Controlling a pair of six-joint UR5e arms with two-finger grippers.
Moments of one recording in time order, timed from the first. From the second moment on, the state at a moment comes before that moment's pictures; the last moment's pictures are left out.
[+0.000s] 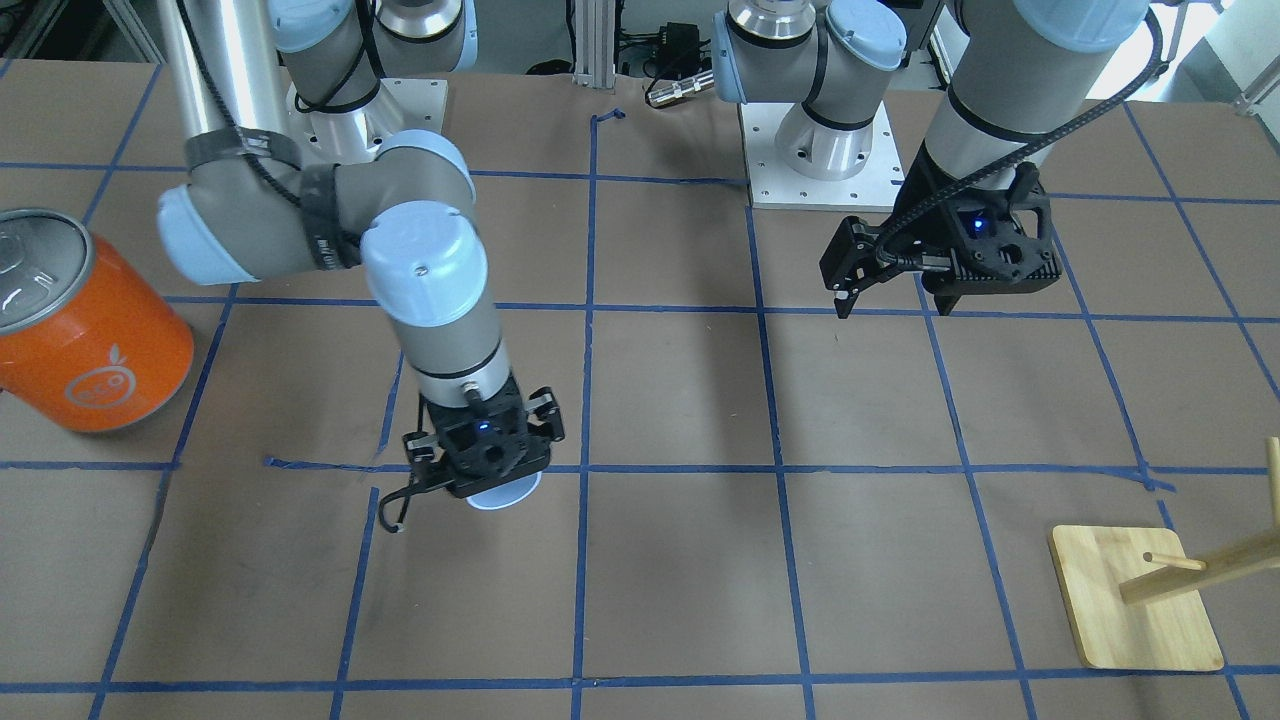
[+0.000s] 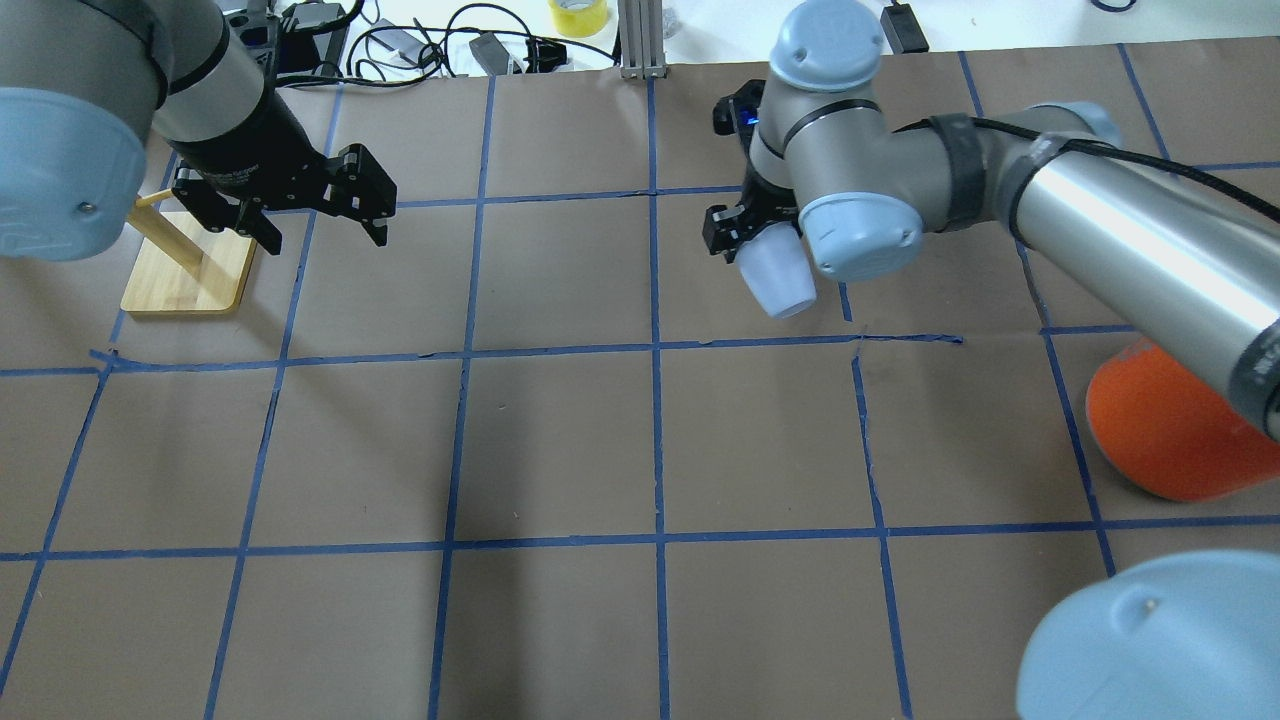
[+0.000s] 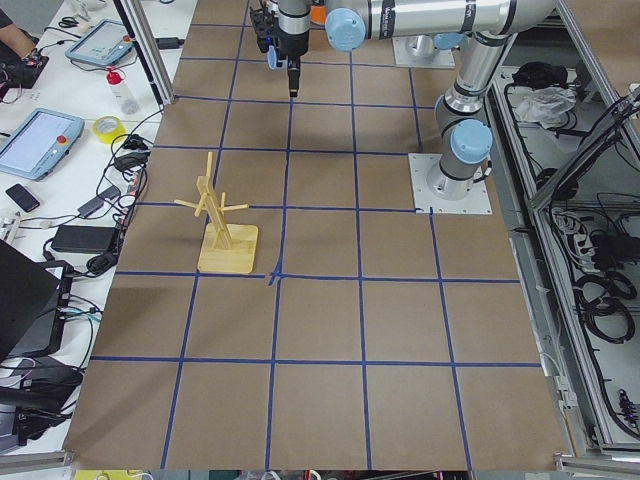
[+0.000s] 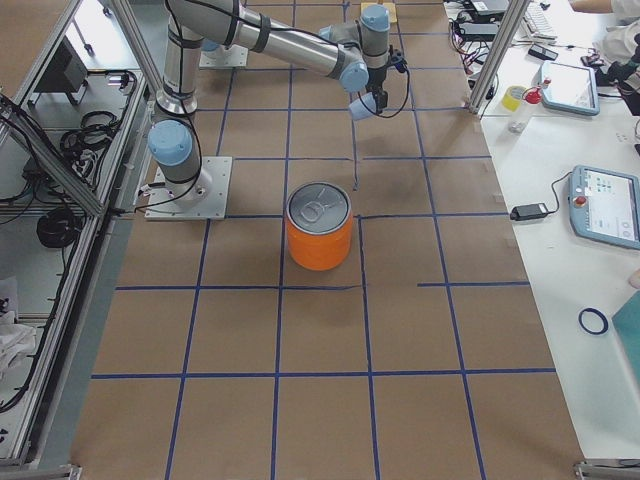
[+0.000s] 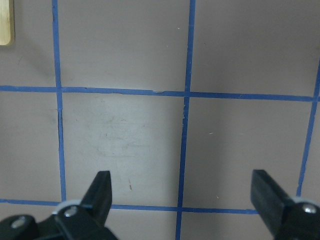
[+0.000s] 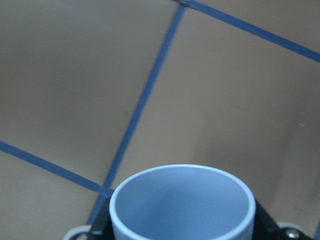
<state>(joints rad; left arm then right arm) -1.52 -1.59 -1.63 -1.44 1.58 -0.01 1.86 -1.15 1.64 -2.25 -1.54 -0.16</state>
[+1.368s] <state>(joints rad) -1.46 -1.59 -1.63 -1.44 1.58 -0.01 1.99 -1.00 1.64 -2.38 -1.42 -1.10</state>
